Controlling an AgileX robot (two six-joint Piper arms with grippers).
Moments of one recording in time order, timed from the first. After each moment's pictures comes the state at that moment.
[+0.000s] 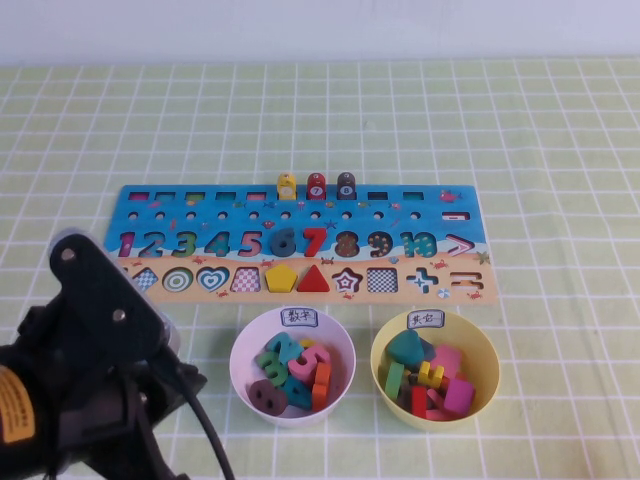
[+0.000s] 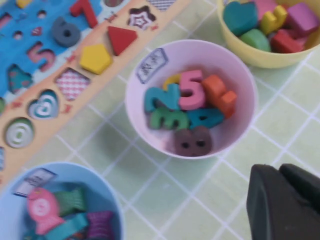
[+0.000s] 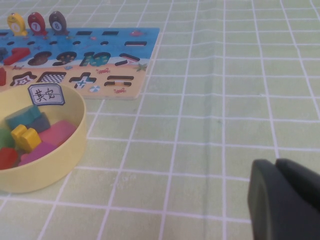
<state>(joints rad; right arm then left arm) 0.14 -0.01 0.03 0.19 0.38 -0.05 -0.73 0.88 -0.69 0.00 0.67 0.14</state>
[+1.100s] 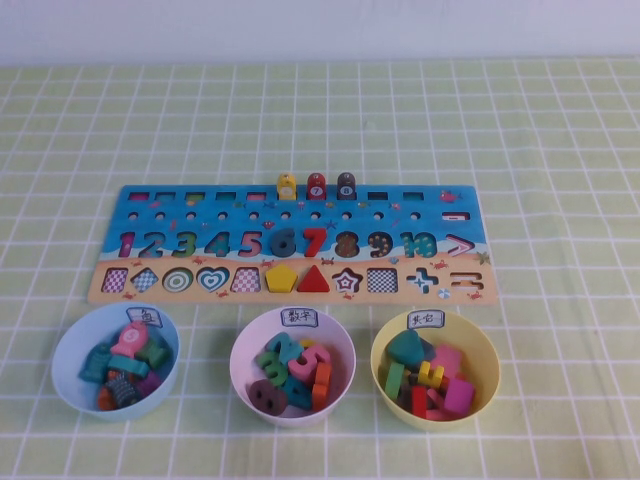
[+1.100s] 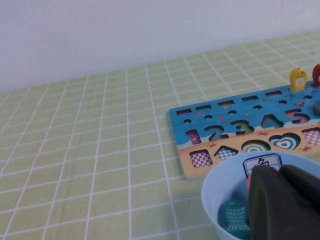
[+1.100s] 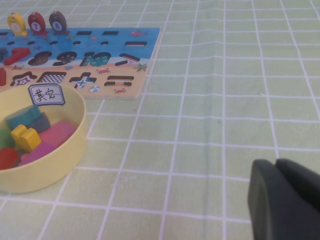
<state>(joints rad) 0.14 -0.01 0.03 0.19 0.38 -0.05 -0.13 0.04 0.02 0.10 0.12 0.04</state>
